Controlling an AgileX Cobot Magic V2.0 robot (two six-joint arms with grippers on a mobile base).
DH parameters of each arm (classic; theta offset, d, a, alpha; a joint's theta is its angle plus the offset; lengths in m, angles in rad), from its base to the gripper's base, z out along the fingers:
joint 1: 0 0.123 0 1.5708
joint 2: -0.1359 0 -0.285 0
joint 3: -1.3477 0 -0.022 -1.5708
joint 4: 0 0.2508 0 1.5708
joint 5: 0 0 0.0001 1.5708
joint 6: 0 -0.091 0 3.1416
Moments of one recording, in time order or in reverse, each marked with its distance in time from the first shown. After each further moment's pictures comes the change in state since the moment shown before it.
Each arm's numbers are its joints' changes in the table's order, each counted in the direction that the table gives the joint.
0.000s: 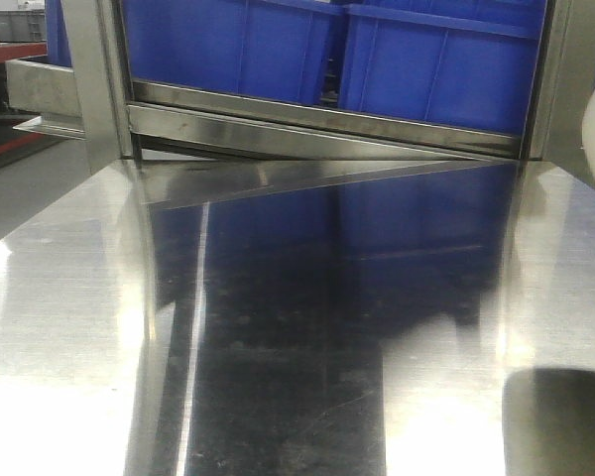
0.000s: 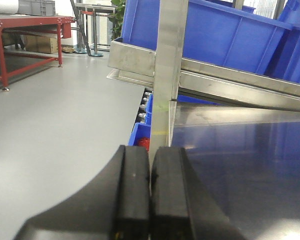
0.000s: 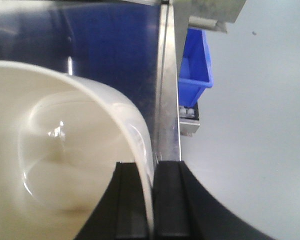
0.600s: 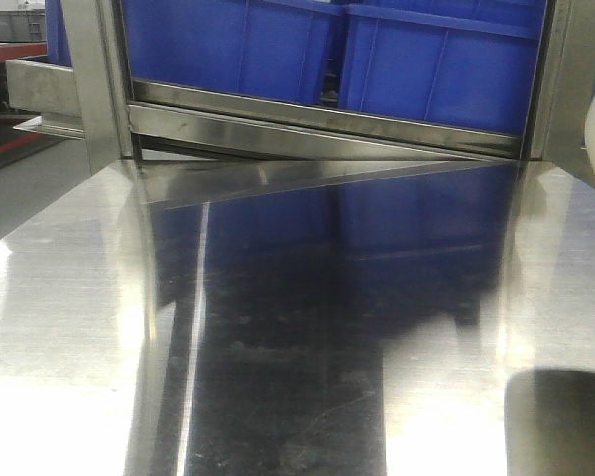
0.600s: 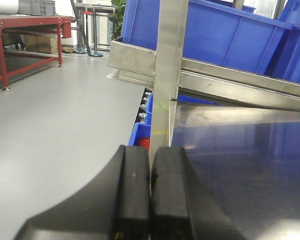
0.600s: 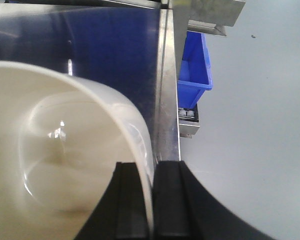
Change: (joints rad) left arm 0.000 0.000 0.000 0.000 0.000 0.000; right arm 0.000 0.003 0.000 -0.002 -0.006 0.000
